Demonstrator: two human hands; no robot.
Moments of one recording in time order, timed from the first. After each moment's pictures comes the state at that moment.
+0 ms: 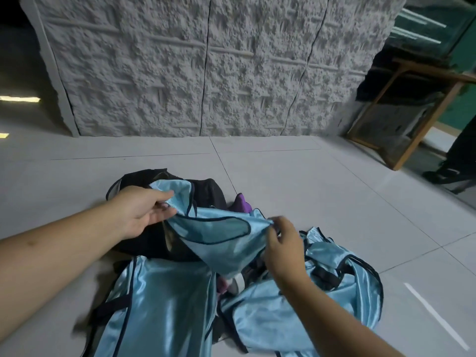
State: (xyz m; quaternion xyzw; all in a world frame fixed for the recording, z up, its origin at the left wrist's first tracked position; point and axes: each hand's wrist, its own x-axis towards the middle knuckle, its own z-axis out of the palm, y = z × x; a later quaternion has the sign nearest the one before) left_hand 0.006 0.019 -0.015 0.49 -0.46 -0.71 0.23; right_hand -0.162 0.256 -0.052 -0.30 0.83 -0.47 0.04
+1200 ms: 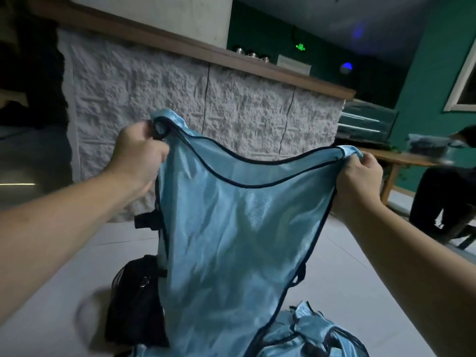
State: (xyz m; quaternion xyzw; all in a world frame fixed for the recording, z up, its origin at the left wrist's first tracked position) left_hand 0.034 0.044 0.274 0.15 -0.61 -0.54 0.56; right_hand -0.225 0.283 0.284 -0.18 0.61 -0.77 -0.11
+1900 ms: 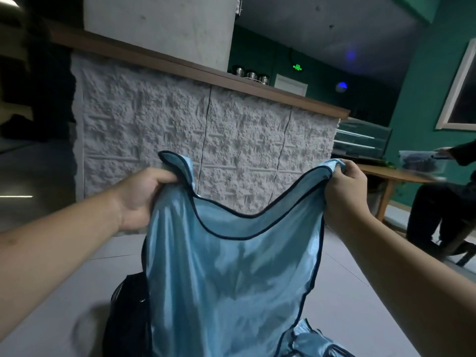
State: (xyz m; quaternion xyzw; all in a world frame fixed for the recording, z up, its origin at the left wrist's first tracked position) left_hand 0.070 0.074 0.276 0.15 -0.62 -0.74 0.22; right_hand -0.200 0.283 0.301 -0.24 0.60 -0.76 -0.08
